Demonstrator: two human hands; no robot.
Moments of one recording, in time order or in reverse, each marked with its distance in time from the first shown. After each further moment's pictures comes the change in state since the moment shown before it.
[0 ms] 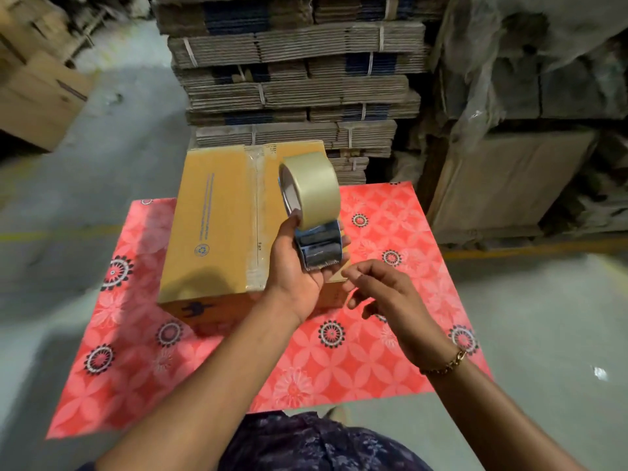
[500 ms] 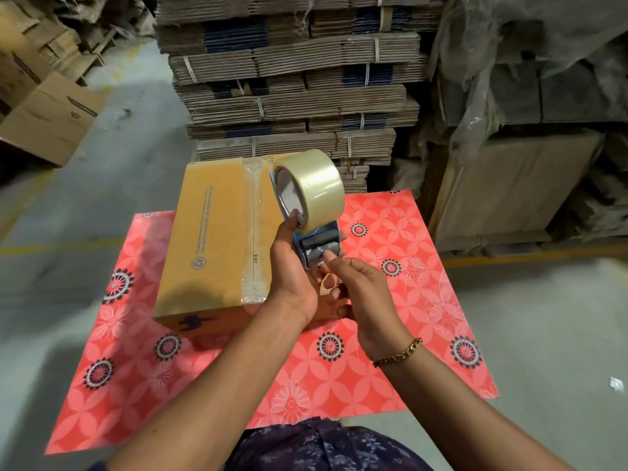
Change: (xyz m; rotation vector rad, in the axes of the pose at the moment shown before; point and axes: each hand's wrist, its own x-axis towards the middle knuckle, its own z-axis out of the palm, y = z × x) left_hand 0.011 -0.002 0.022 0.022 0.027 0.088; right_hand 0.025 -0.018 0.033 0.308 0.153 0.126
